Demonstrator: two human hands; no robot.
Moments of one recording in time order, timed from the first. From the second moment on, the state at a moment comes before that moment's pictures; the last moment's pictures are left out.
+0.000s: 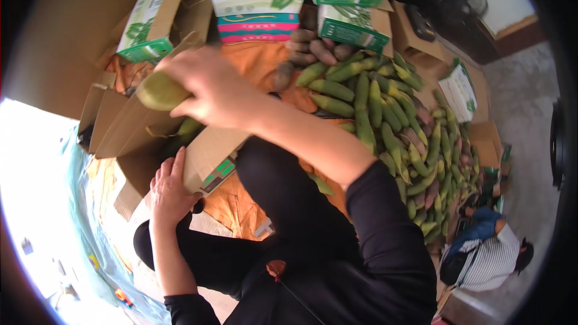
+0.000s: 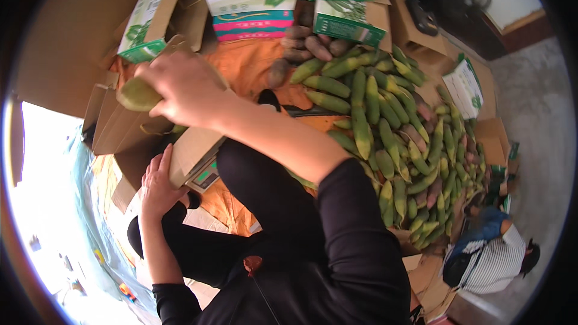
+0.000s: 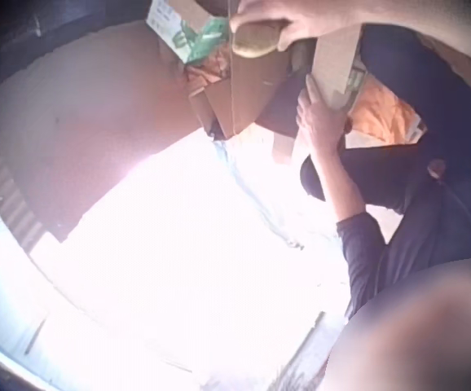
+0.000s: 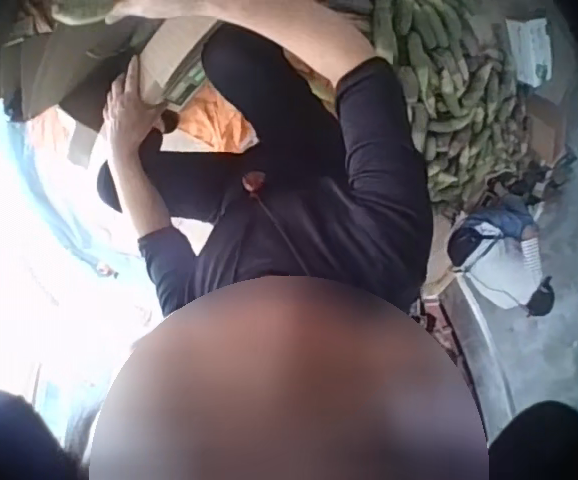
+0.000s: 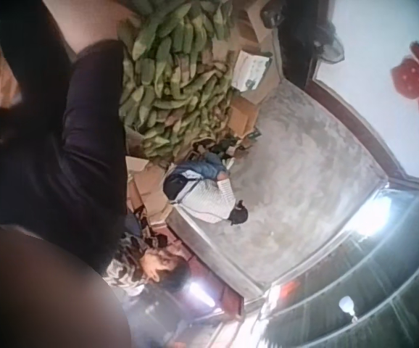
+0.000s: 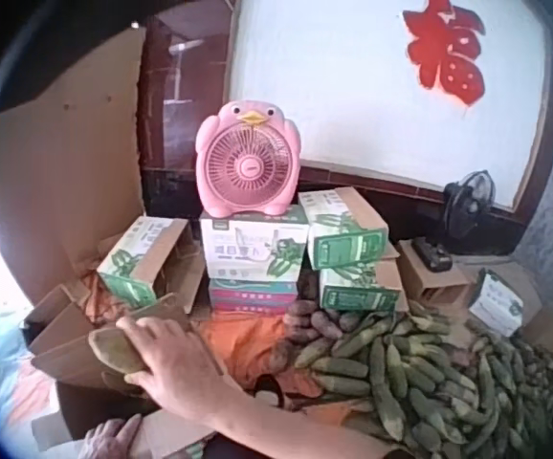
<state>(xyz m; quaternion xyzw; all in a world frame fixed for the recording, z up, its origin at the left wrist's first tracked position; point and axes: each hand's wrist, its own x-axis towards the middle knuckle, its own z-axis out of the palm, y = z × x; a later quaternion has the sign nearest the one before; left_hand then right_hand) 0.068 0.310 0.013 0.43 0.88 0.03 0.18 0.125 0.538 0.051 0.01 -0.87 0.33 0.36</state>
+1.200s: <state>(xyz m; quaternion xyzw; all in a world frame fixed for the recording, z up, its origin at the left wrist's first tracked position) 0.070 0.314 -0.004 0.44 0.87 0.07 0.21 0.449 0.499 -0.258 -0.45 -0.82 0.33 -0.10</state>
